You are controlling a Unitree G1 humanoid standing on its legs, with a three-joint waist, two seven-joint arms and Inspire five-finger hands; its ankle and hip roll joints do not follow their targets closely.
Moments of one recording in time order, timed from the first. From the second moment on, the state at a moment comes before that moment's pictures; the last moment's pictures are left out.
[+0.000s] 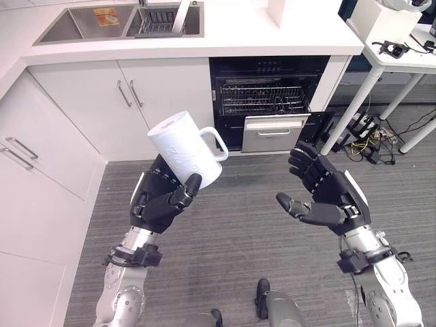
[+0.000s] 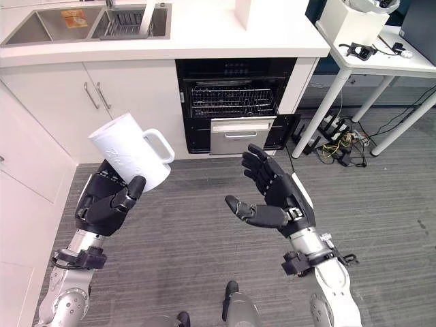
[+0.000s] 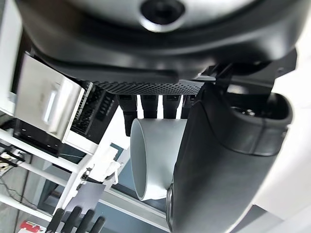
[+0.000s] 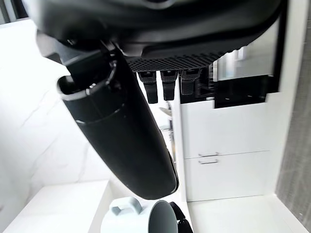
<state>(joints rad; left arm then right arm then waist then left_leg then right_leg) 0.16 0.33 0.05 -0.23 -0.90 -0.17 -0.42 0.13 -0.40 -0.06 -0.34 0.51 -0.09 0.28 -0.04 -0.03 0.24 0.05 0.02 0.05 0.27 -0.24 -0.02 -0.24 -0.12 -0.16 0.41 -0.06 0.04</state>
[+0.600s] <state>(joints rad) 0.21 0.29 -0.01 -0.18 -0.94 -0.15 -0.51 0.20 -0.43 -0.08 -0.24 0.51 -0.09 0.28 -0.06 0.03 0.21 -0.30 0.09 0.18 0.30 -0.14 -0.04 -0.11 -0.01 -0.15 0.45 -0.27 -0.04</state>
